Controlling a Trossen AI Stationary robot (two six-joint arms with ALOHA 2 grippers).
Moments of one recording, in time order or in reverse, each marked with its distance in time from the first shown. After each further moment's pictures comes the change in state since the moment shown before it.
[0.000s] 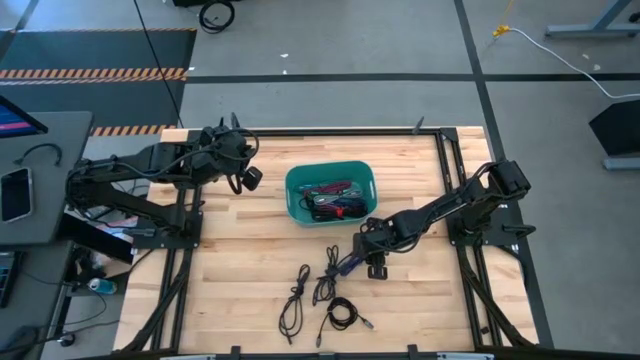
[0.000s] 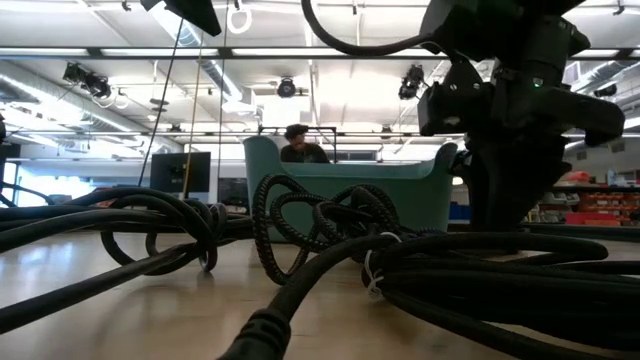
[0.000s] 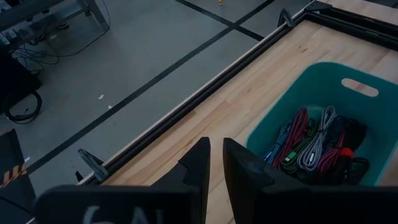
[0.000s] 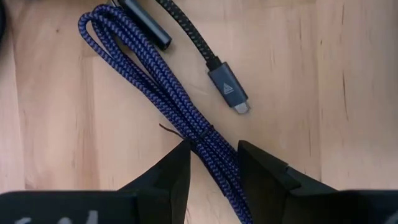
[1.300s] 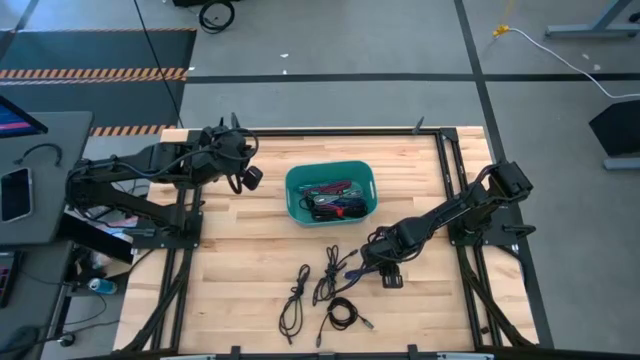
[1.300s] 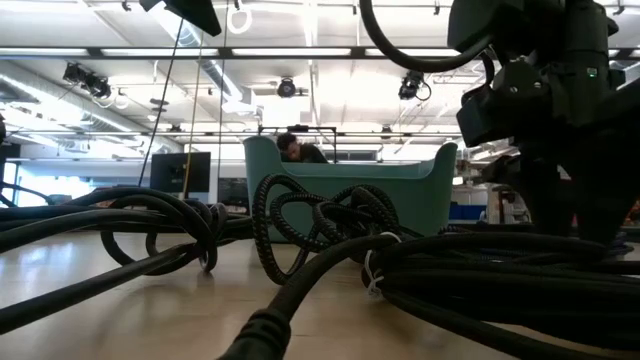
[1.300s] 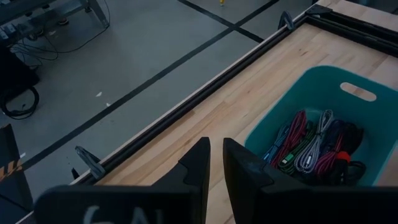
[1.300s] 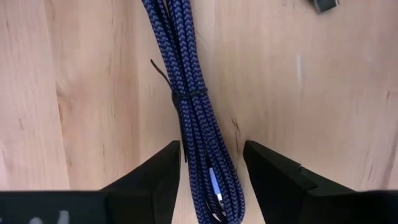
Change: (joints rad) left arm 0.000 0.000 0.000 0.001 0.000 -0.027; right arm 0.064 0.000 0.000 -0.161 -0.096 0.014
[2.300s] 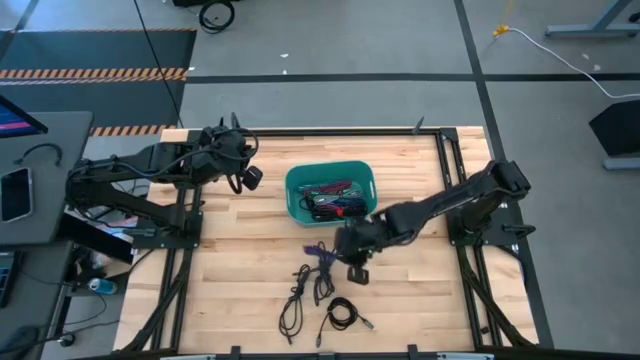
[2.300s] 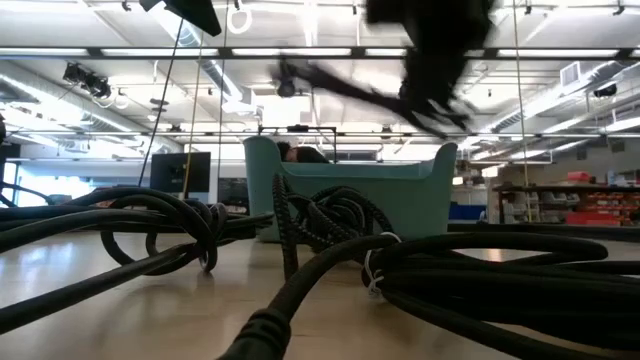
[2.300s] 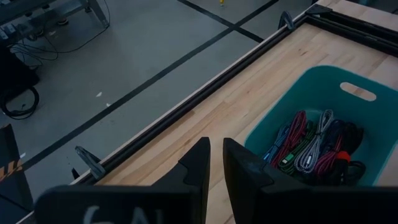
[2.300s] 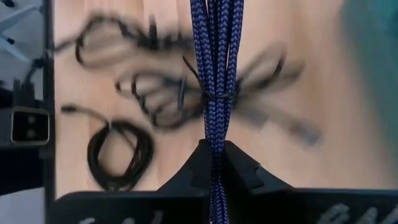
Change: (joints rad) left arm 0.000 0.000 0.000 0.000 0.000 0.000; right arm -0.046 0.001 0.358 0.001 0.045 0.127
